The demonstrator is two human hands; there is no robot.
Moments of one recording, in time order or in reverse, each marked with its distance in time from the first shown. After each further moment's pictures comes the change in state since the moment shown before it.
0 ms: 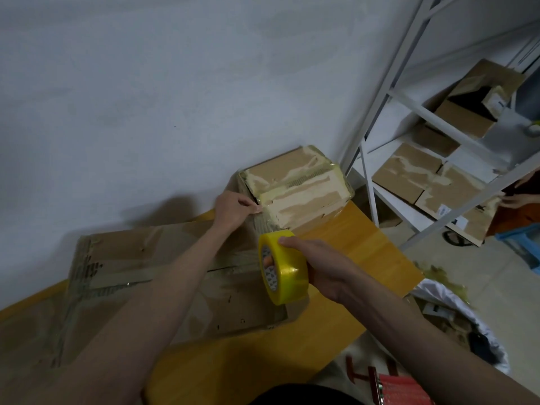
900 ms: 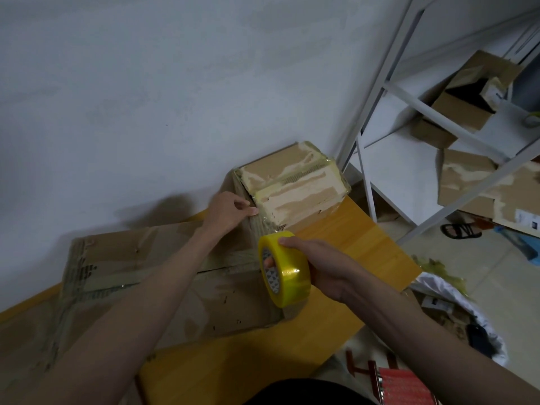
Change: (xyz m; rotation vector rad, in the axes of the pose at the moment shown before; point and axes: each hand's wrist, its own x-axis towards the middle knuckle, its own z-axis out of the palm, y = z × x) left_hand -0.005 -0.005 -0.004 0.218 -0.047 0.122; right_hand -0.005 0.002 -0.010 0.022 -0.012 0.018
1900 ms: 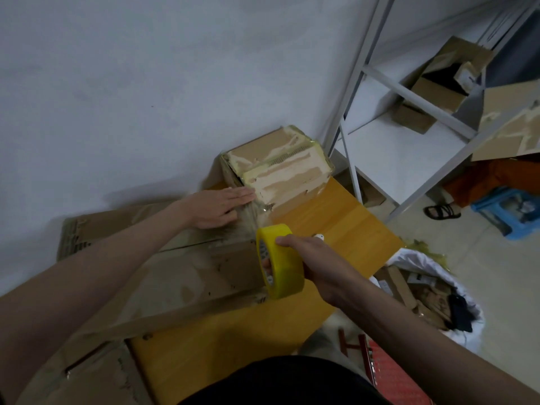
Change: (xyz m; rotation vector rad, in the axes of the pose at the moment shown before) left_hand -0.012 -0.035 -0.016 0.554 -0.545 0.815; right_hand -0.042 0.053 0.009 -0.023 0.121 -0.090
